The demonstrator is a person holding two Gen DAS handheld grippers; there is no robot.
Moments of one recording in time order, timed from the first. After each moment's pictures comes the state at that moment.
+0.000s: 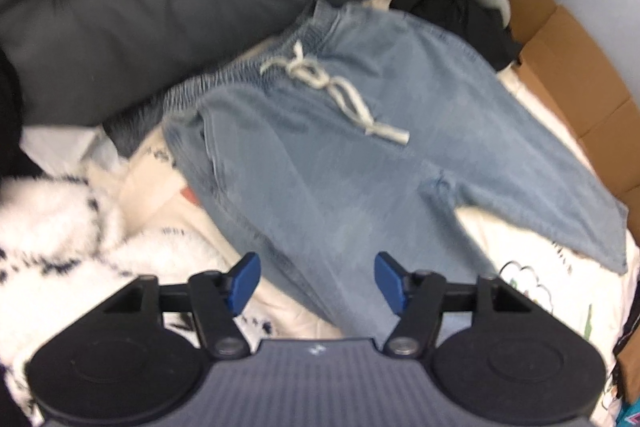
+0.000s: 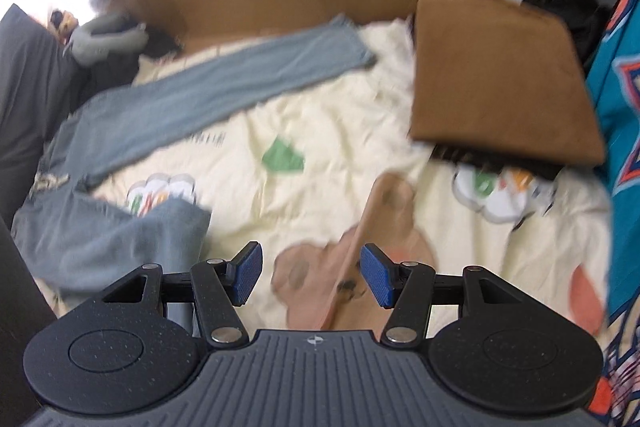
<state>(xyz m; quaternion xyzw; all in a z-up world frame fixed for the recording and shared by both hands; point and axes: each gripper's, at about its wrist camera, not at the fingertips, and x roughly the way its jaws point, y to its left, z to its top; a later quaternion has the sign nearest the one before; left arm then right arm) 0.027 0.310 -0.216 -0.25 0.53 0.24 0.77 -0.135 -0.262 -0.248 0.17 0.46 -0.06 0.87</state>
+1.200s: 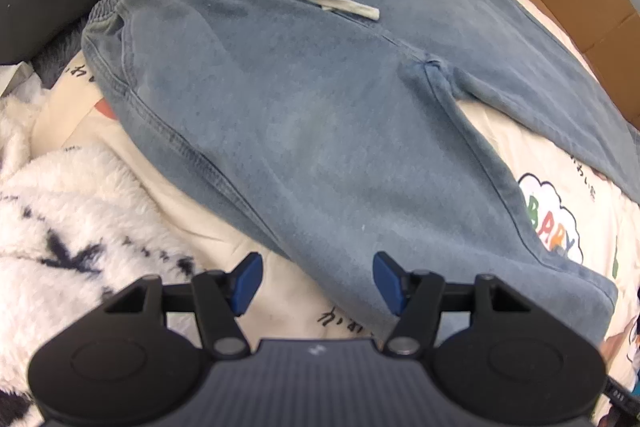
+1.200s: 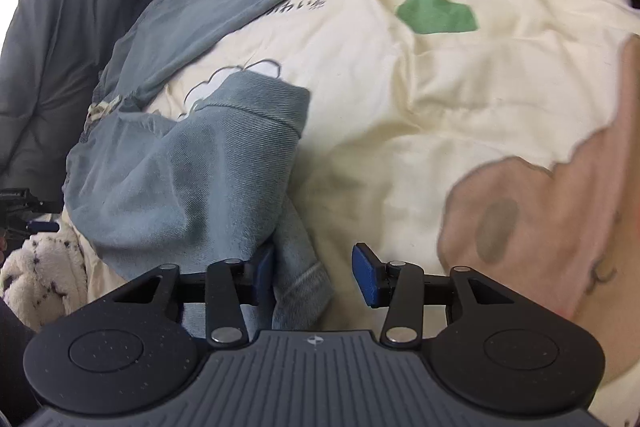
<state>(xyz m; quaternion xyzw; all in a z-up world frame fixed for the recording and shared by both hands) 0.033 0.253 -0.306 -0.24 0.59 0.19 0.74 -0.040 -0.181 -0.396 0.25 0.54 0.11 0.80</state>
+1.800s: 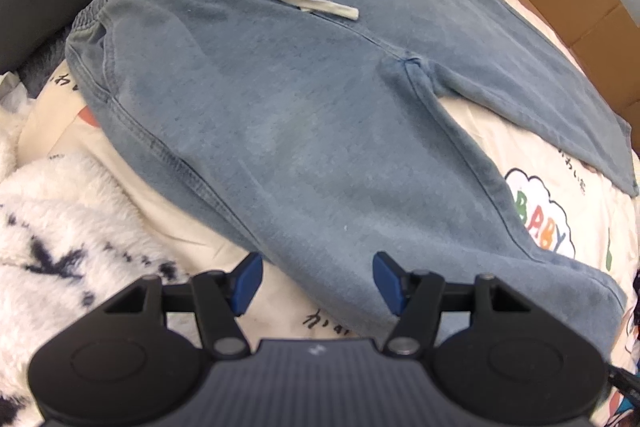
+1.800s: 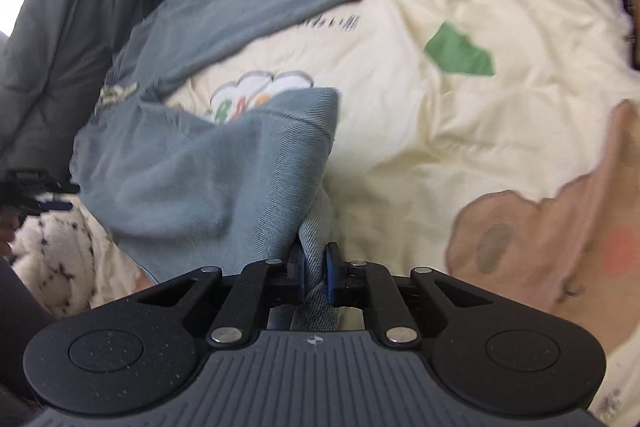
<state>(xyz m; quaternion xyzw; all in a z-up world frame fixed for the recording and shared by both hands) 0.038 0.244 -0.307 -0.25 0.58 0.17 0.75 -0.047 -0.177 -0.337 0.21 0.54 0.10 0.81</state>
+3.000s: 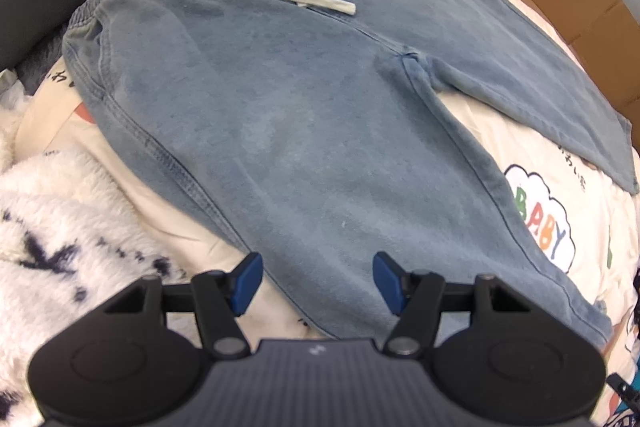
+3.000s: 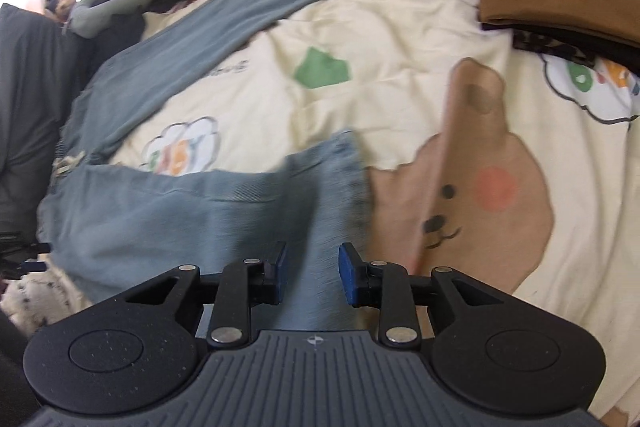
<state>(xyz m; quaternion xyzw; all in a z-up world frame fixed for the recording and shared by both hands) 0.041 0.239 -0.308 -0.24 0.59 0.17 0.75 -0.100 -0.244 -0.339 0.25 0.51 -0.02 0.82</state>
